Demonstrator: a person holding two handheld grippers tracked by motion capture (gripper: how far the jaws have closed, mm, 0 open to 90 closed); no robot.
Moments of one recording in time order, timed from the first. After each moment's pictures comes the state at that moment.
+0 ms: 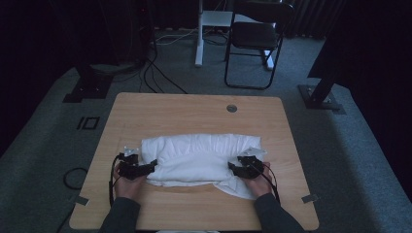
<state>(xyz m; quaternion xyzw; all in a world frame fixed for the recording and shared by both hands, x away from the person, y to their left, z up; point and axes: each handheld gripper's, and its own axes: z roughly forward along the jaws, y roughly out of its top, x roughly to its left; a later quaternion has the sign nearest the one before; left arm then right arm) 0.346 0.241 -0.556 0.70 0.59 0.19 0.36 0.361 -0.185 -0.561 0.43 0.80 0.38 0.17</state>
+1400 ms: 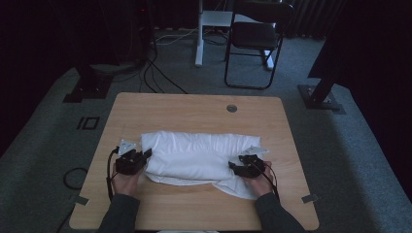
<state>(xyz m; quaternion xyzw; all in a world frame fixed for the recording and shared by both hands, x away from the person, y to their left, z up) 0.331 0.234 -0.502 0.71 0.51 0.23 0.44 0.360 -0.189 -0.549 0.43 0.80 0.38 0.17</state>
